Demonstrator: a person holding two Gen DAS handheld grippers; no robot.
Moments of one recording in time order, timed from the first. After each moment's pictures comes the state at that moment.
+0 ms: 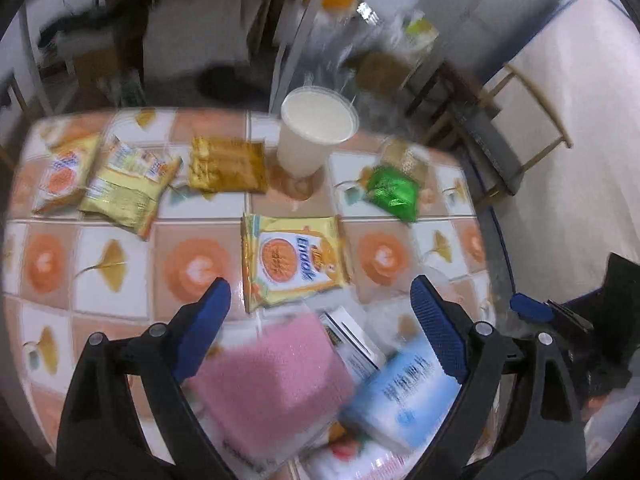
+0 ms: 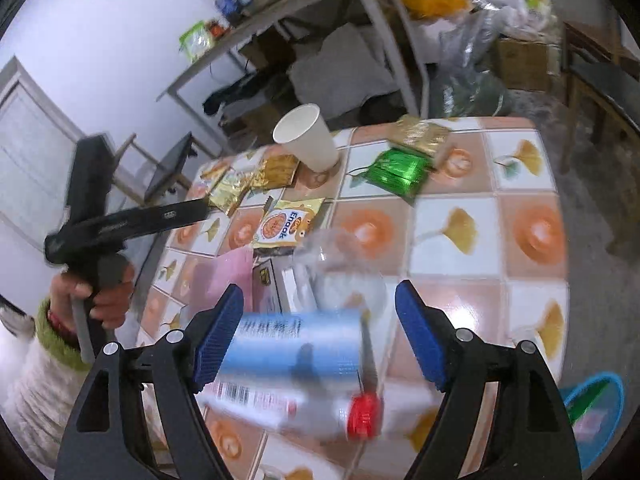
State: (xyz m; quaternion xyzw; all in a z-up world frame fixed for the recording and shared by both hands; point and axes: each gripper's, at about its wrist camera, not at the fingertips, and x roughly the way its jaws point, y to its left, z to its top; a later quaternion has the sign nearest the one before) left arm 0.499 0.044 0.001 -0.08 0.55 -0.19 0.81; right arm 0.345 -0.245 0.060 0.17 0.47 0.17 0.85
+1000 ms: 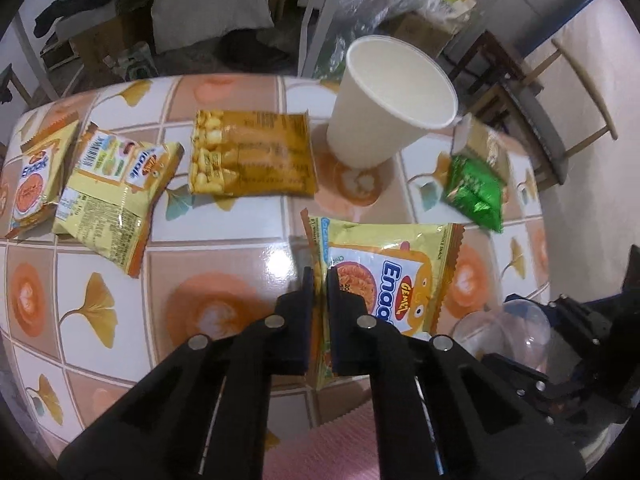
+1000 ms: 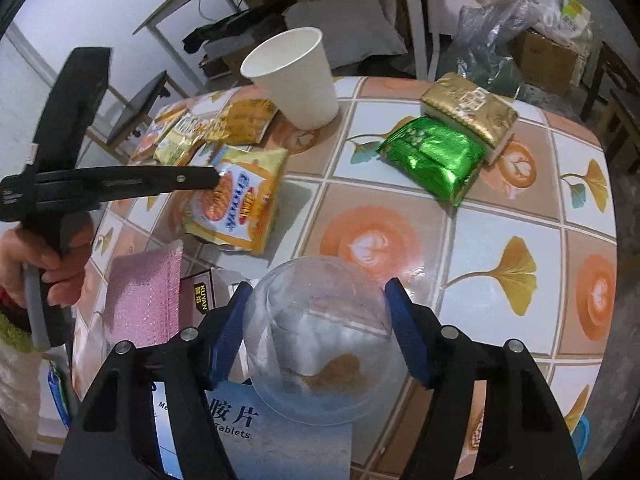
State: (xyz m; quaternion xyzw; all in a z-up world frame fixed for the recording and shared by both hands) left arm 0.539 0.032 -0.052 -0.04 0.58 -0.16 0.79; right arm 0.419 -0.193 -0.001 0.08 0.53 0.16 0.83
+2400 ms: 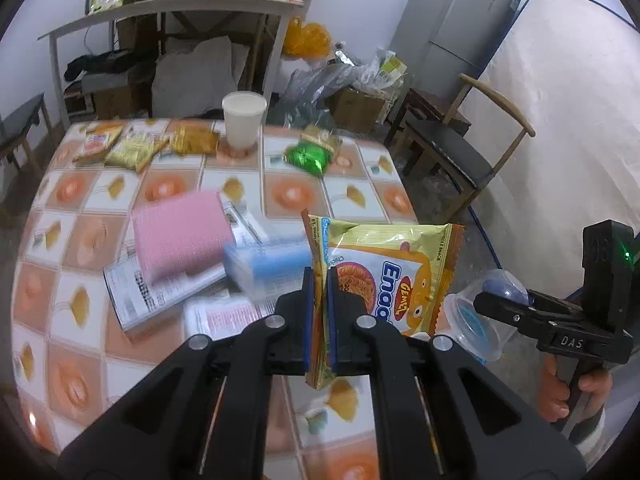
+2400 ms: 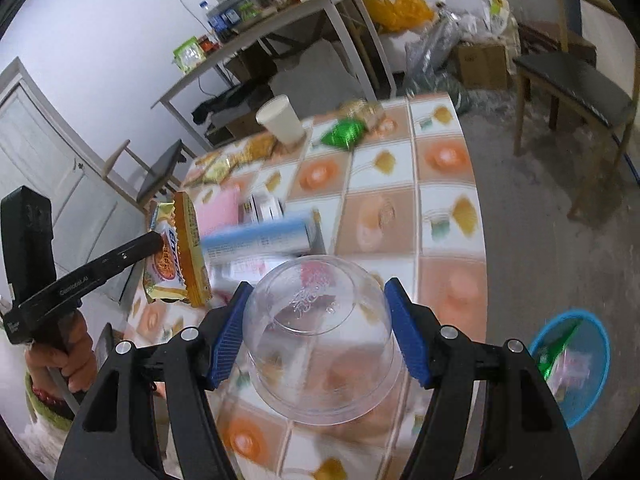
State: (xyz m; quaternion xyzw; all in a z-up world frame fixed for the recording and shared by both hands) left arm 0.247 -0.024 0.056 -0.06 0.43 -0.19 0.88; right arm 0.179 -0.305 0.066 0.18 0.44 0.13 0.87
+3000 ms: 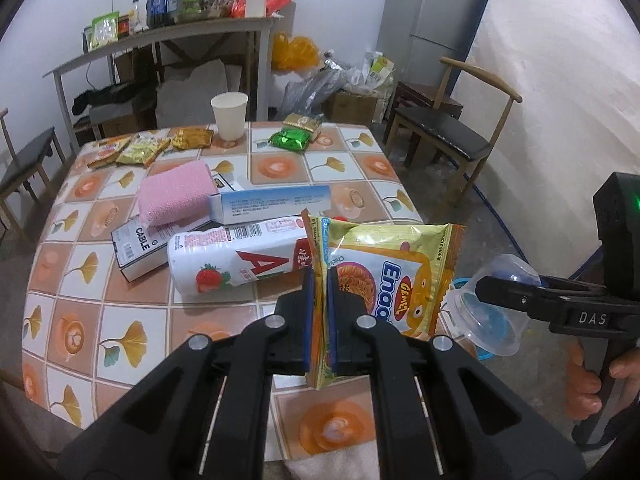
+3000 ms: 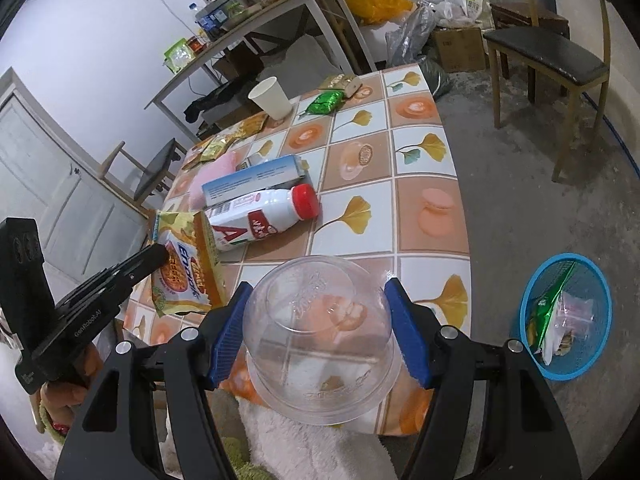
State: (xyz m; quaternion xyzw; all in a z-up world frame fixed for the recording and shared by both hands) left arm 0.153 -0.057 0.043 0.01 0.39 -0.18 0.90; right arm 0.101 -0.307 0.051 0.19 0.44 0.11 0.87
